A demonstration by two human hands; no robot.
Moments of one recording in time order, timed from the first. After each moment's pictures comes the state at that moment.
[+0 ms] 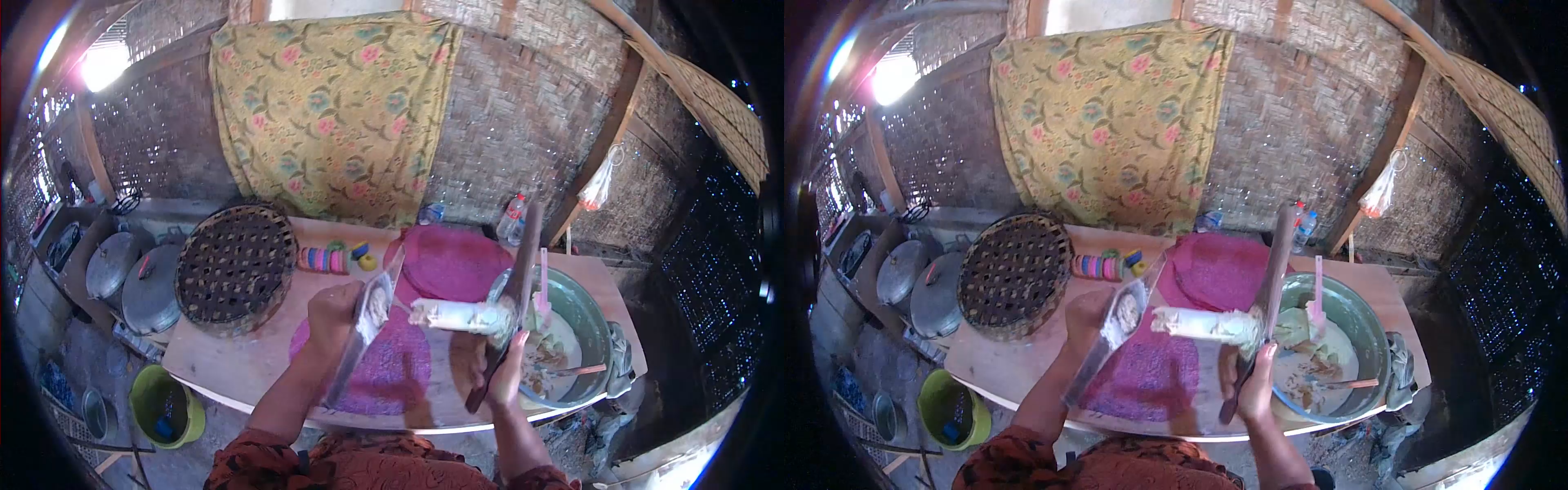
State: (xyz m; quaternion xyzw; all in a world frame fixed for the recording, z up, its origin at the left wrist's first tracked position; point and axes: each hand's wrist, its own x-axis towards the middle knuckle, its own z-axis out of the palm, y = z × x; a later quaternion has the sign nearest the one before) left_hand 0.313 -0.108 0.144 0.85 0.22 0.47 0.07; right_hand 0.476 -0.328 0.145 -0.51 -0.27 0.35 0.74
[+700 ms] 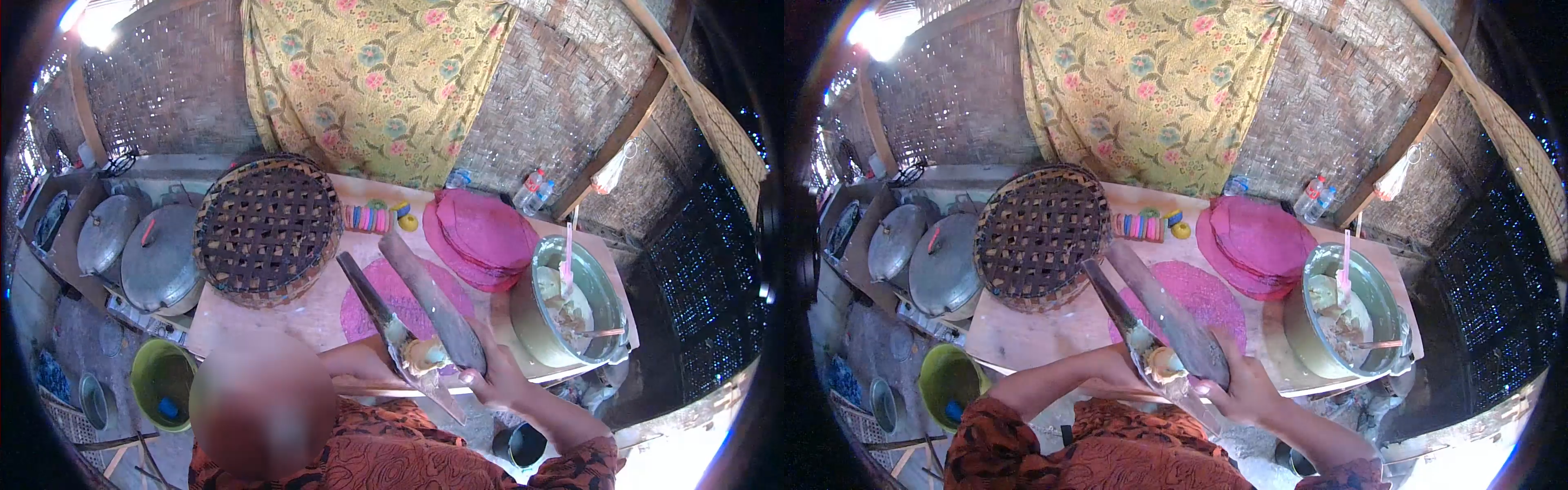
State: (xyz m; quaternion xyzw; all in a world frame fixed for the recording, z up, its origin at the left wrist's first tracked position) left_hand 0.171 -0.094 0.099 0.81 -0.06 -0.08 0.58; right_hand 0.323 -0.280 0.177 -0.73 -0.57 0.27 0.26
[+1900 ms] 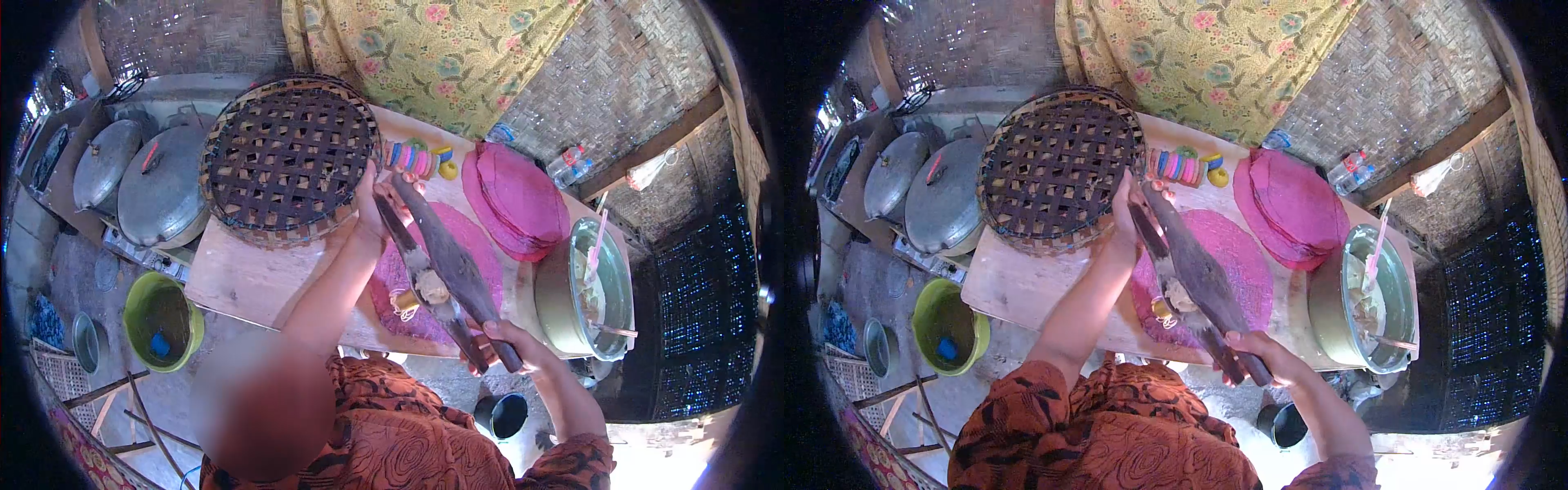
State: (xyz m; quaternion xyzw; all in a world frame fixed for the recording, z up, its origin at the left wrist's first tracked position) left_hand 0.244 0.050 0.020 0.04 -0.07 0.37 0.93; right_hand 0.346 -0.242 0.116 -0.62 -0.24 0.67 0.32
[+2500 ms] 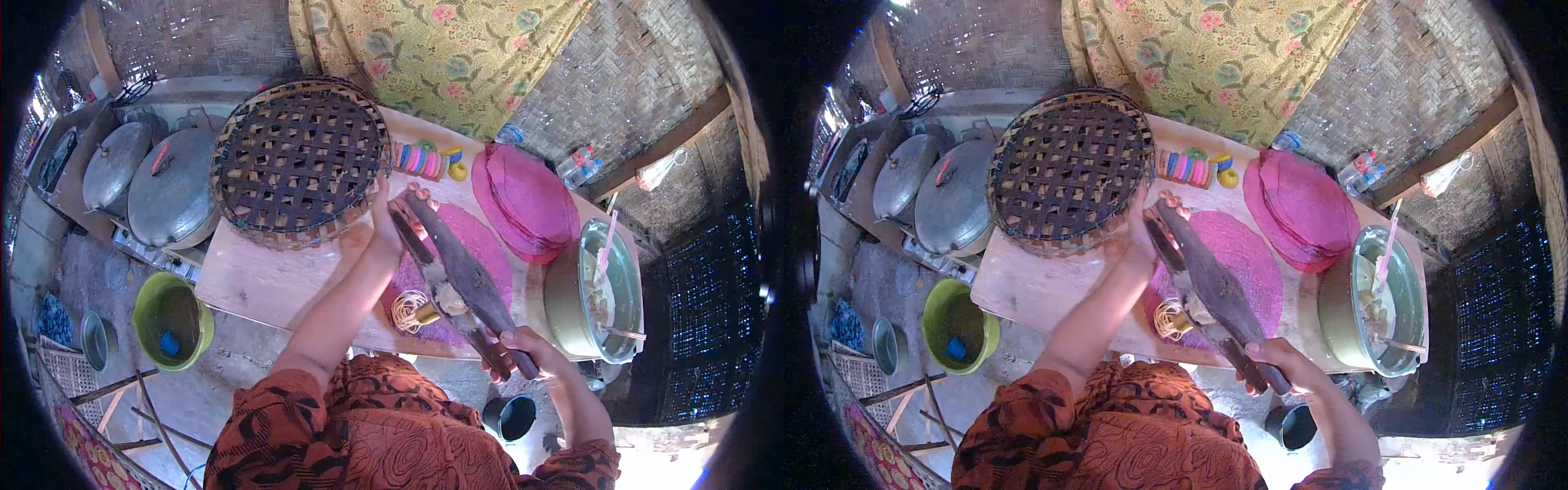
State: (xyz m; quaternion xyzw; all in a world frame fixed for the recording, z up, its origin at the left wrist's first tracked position) left_hand 0.251 0.038 -0.004 -0.03 -0.05 0.34 0.94; right_hand 0.352 -0.254 0.128 -0.63 -0.26 0.67 0.31
